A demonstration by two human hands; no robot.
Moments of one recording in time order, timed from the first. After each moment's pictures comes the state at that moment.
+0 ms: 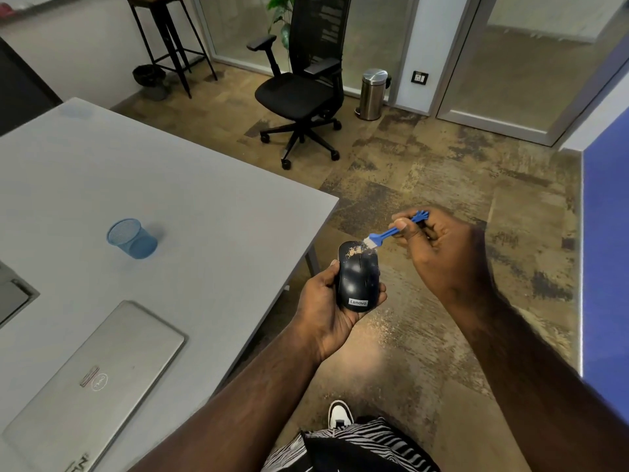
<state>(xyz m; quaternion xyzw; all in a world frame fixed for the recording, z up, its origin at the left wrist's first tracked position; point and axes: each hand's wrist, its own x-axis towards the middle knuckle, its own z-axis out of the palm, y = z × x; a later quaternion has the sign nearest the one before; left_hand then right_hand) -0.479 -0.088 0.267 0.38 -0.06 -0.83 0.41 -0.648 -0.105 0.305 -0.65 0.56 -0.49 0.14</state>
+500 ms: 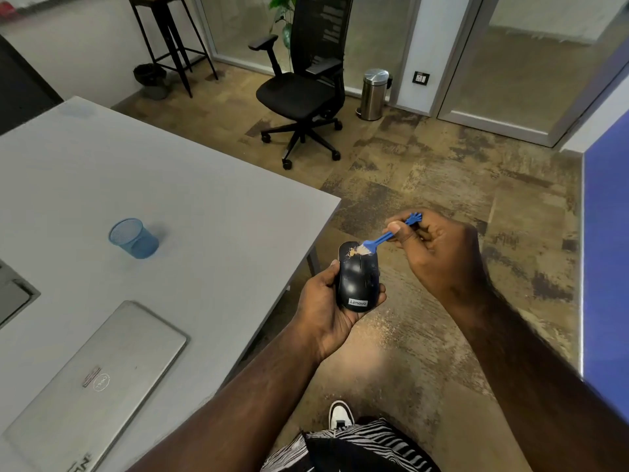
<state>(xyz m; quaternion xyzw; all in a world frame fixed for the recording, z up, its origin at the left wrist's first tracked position) -0.472 -0.090 0.265 0.38 -0.06 -0.83 0.41 -0.640 -0.112 0.302 -0.66 0.55 -0.48 0.16</state>
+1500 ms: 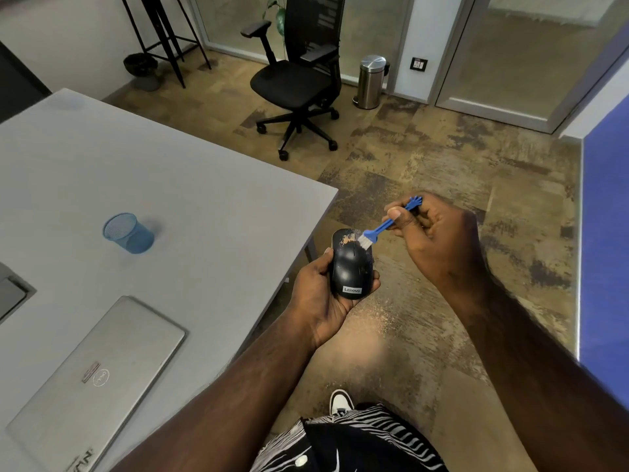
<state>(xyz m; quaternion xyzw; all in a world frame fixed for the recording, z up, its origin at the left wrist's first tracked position) -0.471 -0.098 0.262 0.38 -0.06 -0.82 0.42 -0.643 -0.119 0.299 -0.65 0.56 -0.48 0.19</state>
